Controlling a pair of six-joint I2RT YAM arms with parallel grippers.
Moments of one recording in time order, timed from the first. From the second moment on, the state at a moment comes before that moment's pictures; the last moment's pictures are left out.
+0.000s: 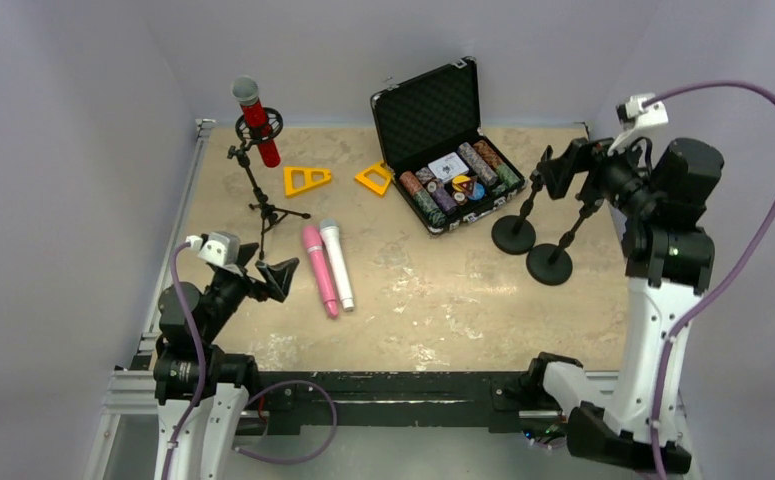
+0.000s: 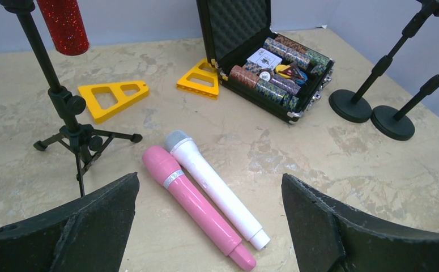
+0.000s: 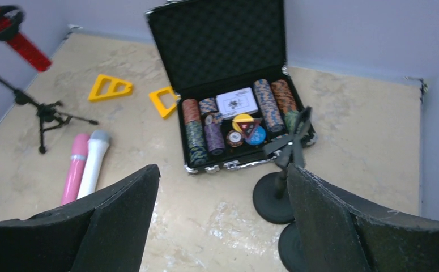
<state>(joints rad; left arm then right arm) -0.03 0.22 0.53 -0.37 0.42 -0.18 -0.22 0.96 1.48 -0.75 -0.60 -0.02</state>
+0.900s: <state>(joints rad) -0.03 0.24 0.53 -0.36 0.42 -0.18 -0.04 1.47 1.60 -0.70 -0.02 0.04</state>
